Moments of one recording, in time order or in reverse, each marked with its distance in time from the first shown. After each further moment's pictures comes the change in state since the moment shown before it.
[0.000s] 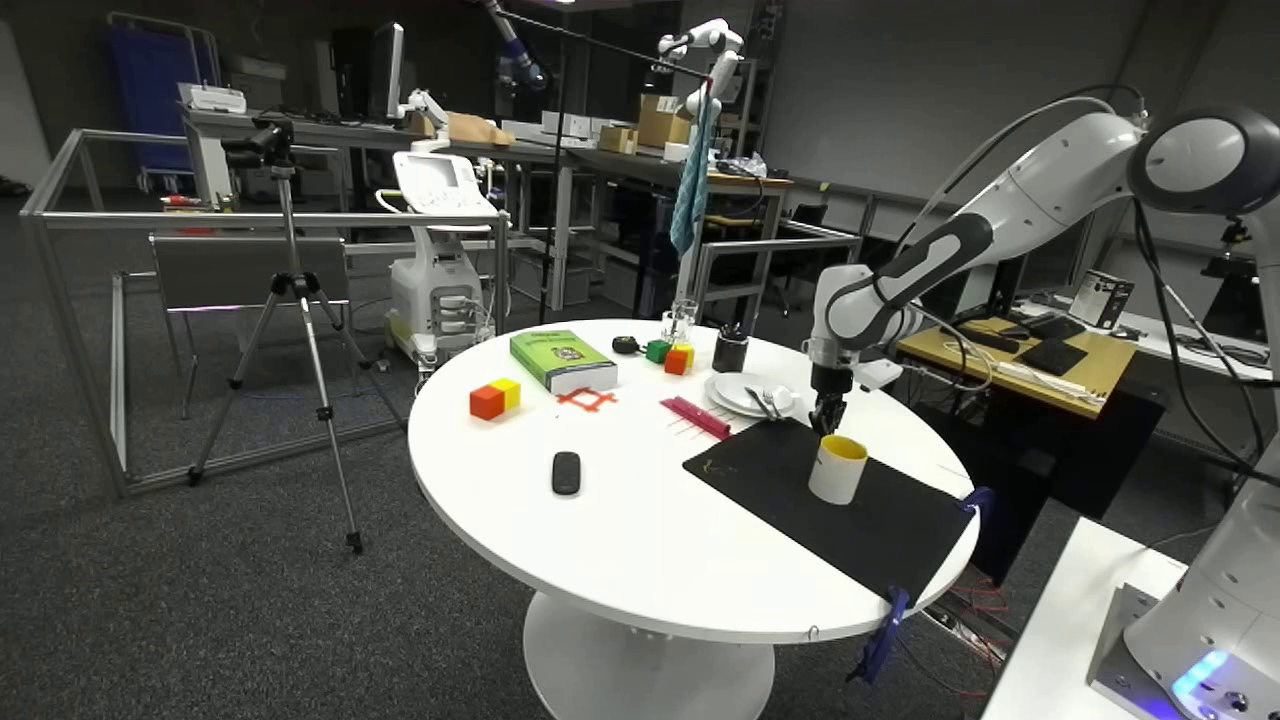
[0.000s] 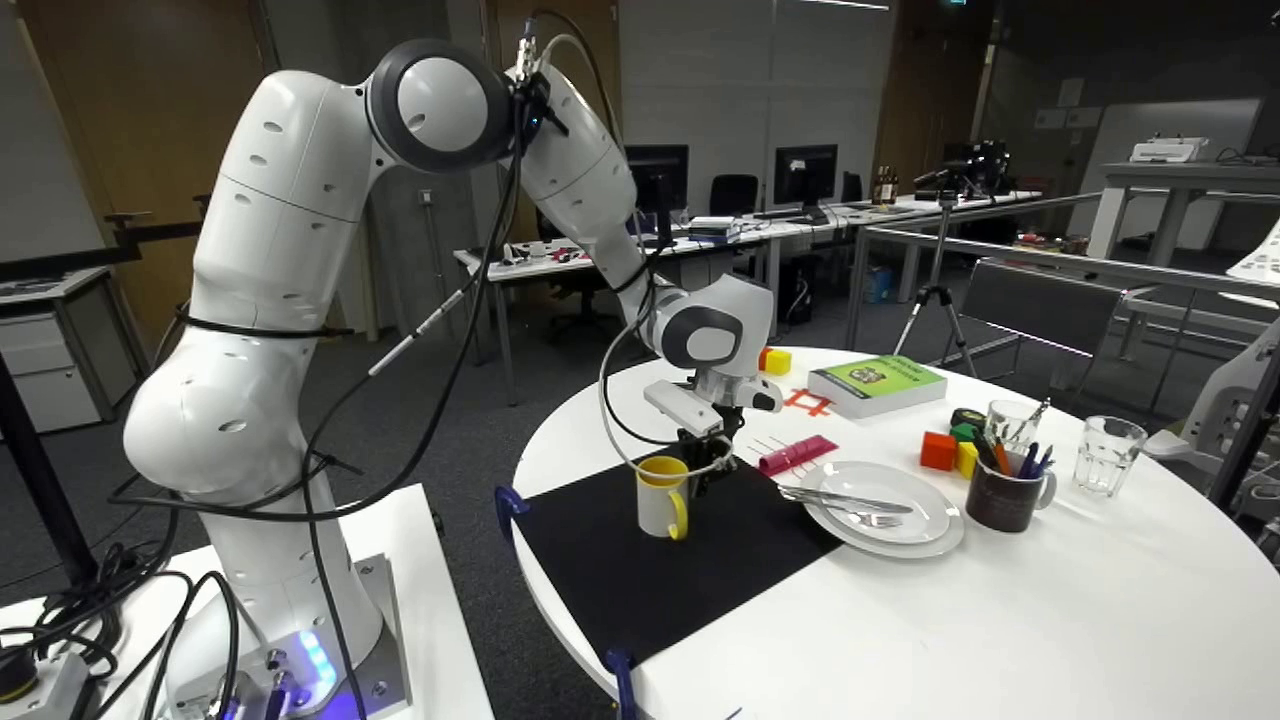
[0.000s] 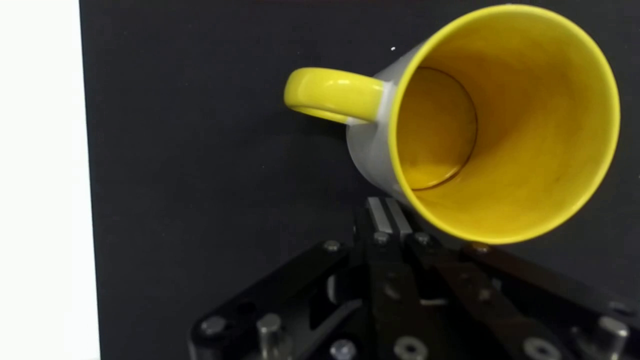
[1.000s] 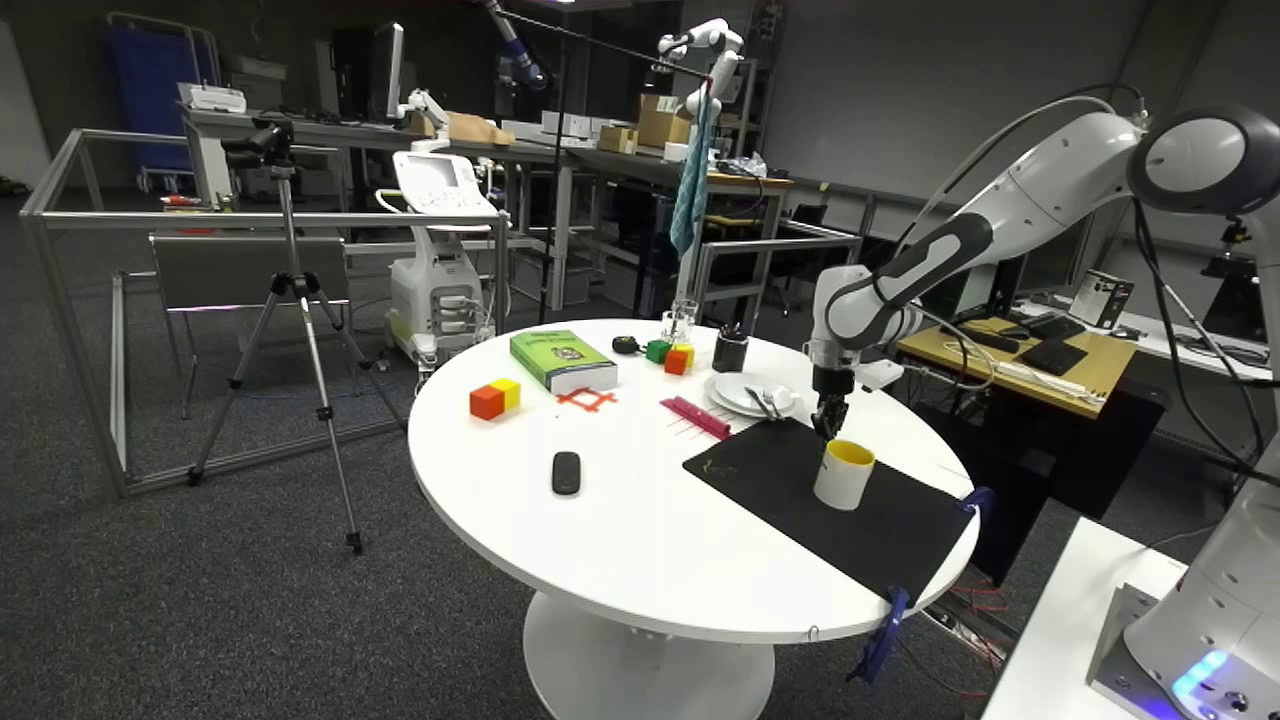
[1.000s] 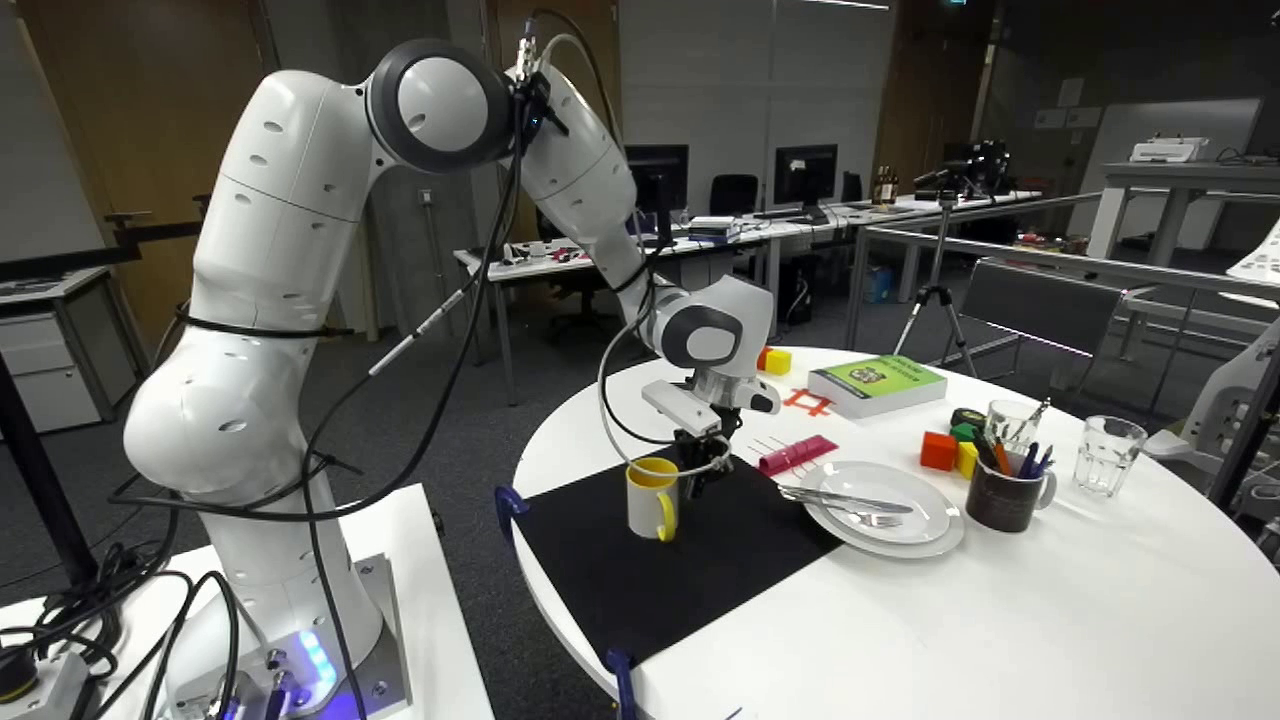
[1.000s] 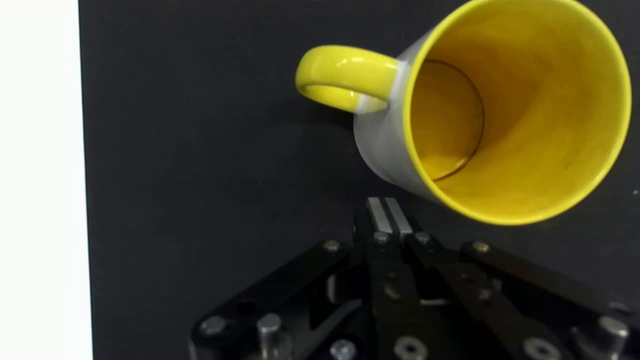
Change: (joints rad) arm 0.002 0.000 0.000 0.001 -0.002 -0.025 0.000
